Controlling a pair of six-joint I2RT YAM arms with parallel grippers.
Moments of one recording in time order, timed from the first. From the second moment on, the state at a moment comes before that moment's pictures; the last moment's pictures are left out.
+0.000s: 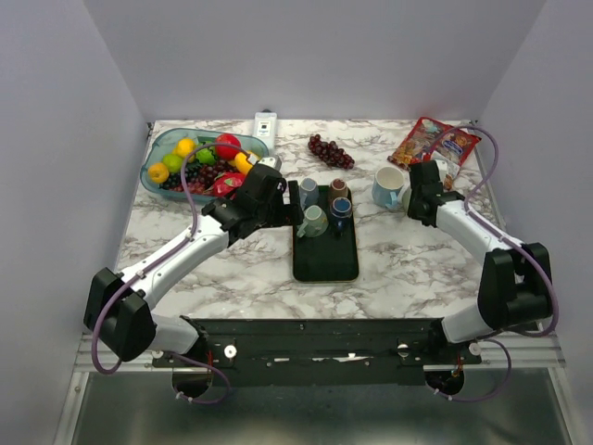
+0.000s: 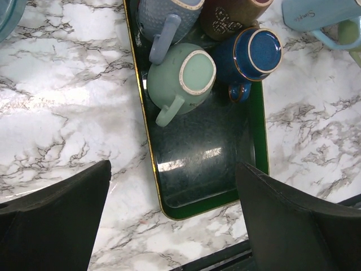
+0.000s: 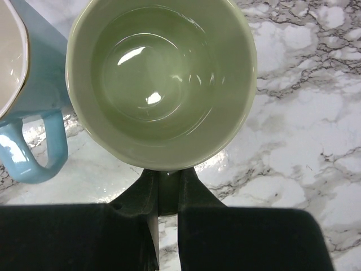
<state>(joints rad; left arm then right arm) -0.65 1.34 1.10 -0.50 -0.09 -0.61 0.19 1.48 0.96 -0.40 0.44 0.31</state>
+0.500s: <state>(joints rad) -0.59 1.39 1.10 -0.44 -0.03 -0.53 0.18 1.61 1.03 -0.37 0.43 0.26</state>
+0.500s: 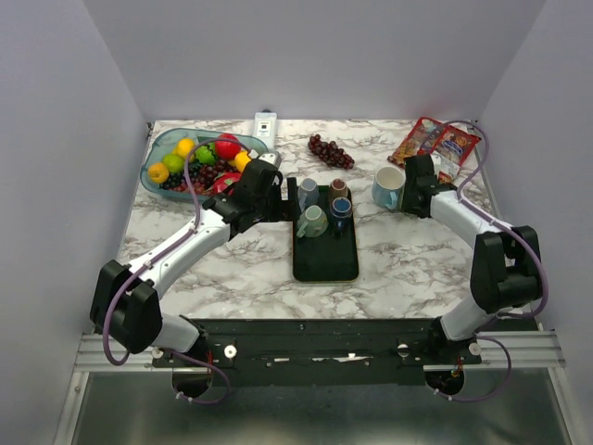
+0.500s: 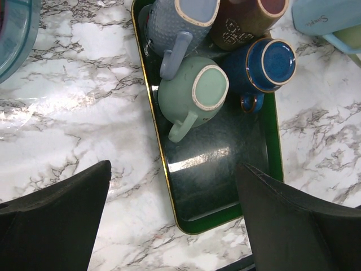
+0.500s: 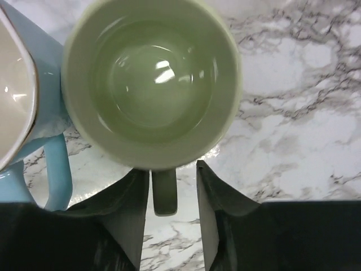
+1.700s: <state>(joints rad) -0.67 1.75 1.13 -0.33 0.06 -0.11 0.18 1.05 1.03 -0.71 0.04 0.49</state>
